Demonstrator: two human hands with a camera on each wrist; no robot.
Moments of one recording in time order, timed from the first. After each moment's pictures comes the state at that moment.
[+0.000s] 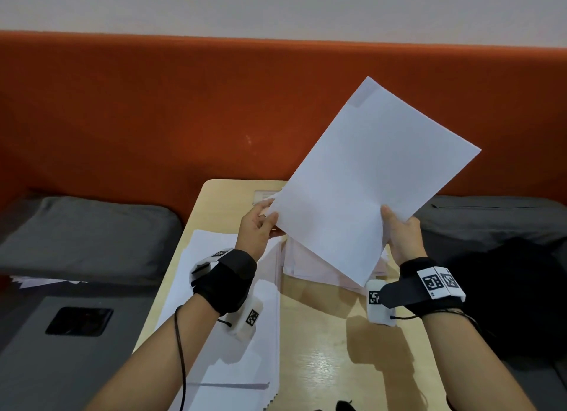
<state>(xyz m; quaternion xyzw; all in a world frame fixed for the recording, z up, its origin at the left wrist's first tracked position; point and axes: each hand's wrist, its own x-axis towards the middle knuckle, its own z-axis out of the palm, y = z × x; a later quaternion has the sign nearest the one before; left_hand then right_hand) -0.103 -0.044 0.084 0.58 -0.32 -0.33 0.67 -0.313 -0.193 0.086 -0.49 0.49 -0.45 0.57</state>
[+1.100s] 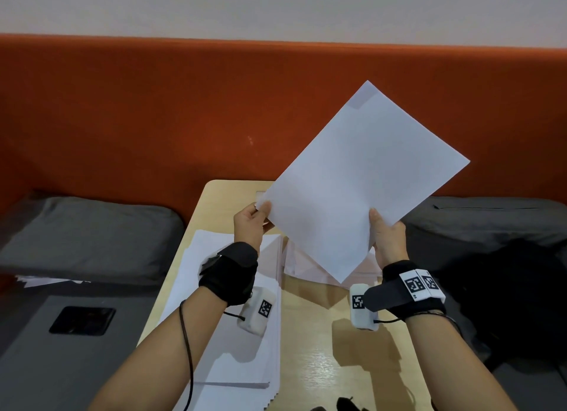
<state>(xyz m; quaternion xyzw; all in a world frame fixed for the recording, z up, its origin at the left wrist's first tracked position) -0.098 -0.056 0.086 0.58 -0.20 -0.32 0.72 -0.292 -0.174 0.082 -0.47 0.48 -0.46 0.59</state>
